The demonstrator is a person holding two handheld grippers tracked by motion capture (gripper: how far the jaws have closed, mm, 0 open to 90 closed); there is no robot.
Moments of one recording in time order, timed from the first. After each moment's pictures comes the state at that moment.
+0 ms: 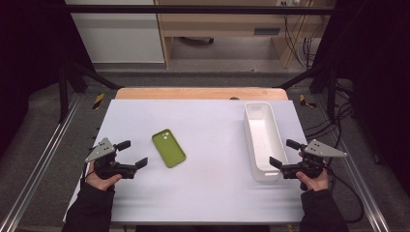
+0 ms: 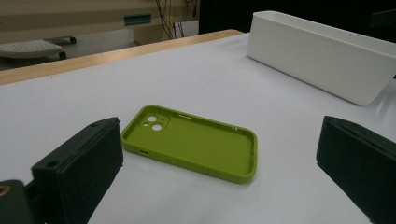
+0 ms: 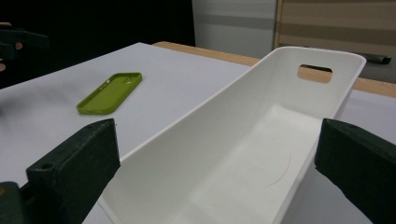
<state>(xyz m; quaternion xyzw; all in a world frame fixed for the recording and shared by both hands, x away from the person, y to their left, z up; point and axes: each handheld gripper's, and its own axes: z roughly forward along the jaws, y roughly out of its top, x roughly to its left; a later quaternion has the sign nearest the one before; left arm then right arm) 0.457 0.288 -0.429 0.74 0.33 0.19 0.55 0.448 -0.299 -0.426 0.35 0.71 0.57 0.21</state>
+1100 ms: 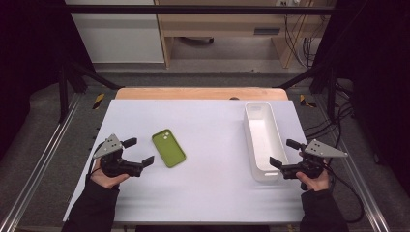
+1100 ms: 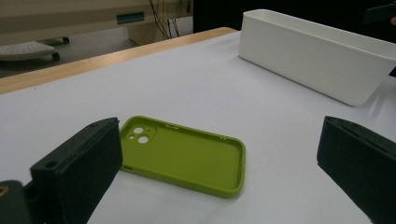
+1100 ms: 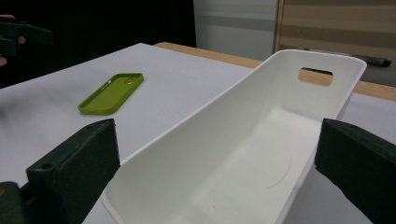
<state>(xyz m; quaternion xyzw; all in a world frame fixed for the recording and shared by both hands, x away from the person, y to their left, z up) 0.462 0.267 -0.416 0.75 0.32 0.18 0.54 0.447 -0.299 -0.424 0.35 0.72 0.57 0.21</state>
